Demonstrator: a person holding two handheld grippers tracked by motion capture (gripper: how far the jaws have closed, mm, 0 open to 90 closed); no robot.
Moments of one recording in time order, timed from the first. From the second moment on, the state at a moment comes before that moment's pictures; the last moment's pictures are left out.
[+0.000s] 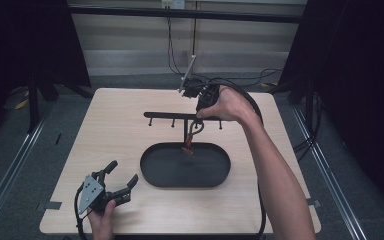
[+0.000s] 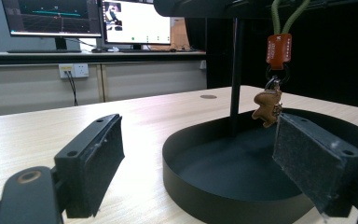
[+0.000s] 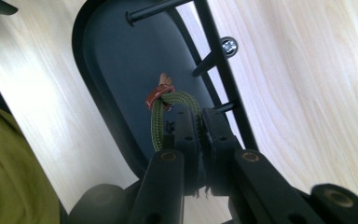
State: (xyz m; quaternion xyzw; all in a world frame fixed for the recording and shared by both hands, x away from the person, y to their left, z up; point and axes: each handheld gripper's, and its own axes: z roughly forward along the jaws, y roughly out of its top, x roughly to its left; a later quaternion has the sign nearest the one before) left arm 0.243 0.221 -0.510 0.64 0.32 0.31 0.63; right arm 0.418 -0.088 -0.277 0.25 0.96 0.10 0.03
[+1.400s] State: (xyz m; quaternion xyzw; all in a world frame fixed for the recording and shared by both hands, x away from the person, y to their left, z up) left arm 0.243 0.221 -0.510 0.63 0.32 0.31 0.63; right arm 0.410 -0.105 -0.277 0.28 0.95 0.15 0.03
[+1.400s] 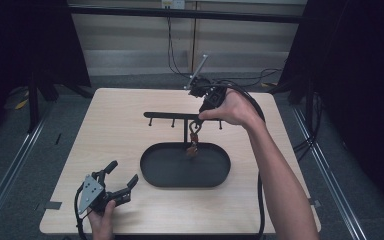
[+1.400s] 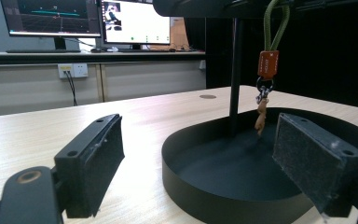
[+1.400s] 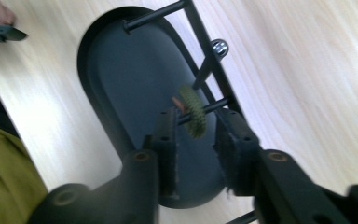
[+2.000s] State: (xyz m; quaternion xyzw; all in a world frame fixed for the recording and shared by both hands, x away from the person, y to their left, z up) left arm 0.243 0.222 -0.510 0.64 0.32 0.31 0.63; right arm 0.366 -0.130 -0.283 0.28 0.93 0.23 0.02
